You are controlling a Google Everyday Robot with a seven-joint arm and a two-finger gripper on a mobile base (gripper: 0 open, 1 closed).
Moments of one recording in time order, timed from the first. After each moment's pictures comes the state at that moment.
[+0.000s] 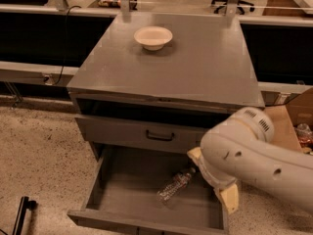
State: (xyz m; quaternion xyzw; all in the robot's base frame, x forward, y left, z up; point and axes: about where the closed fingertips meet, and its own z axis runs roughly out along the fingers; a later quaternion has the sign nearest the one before) arm 0.414 -0.150 0.680 -0.84 0.53 -0.10 0.05
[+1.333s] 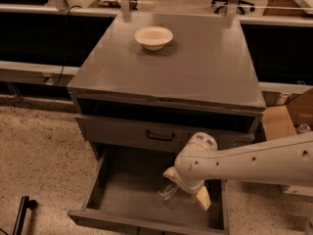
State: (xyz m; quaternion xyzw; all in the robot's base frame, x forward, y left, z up) arm 0.462 -0.106 0.494 -0.93 0.36 -0.05 0.03
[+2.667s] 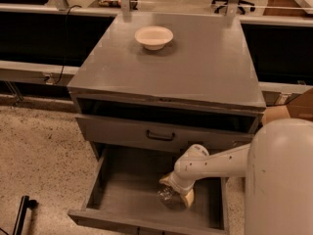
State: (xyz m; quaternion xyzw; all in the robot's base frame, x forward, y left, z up) arm 0.509 -0.081 0.363 -0.93 0.35 0.00 0.09
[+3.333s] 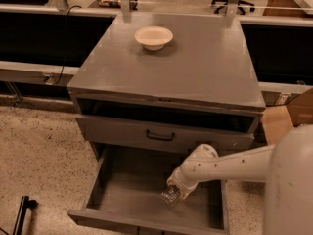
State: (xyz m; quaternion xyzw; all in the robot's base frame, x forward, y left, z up) arm 0.516 -0.084 0.389 -0.92 0.37 -0.02 0.13
